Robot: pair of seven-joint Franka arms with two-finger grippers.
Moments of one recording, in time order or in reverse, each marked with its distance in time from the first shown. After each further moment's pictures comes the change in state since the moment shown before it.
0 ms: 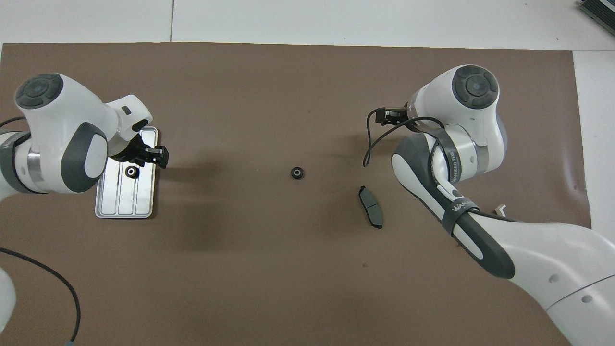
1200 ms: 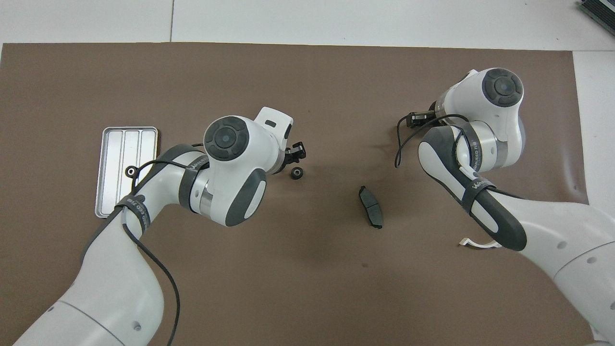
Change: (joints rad) left arm -0.459 0.137 -0.008 0.064 -0.097 0.353 -0.782; right arm -0.101 0.103 0.000 0.011 -0.025 0.088 -0.253
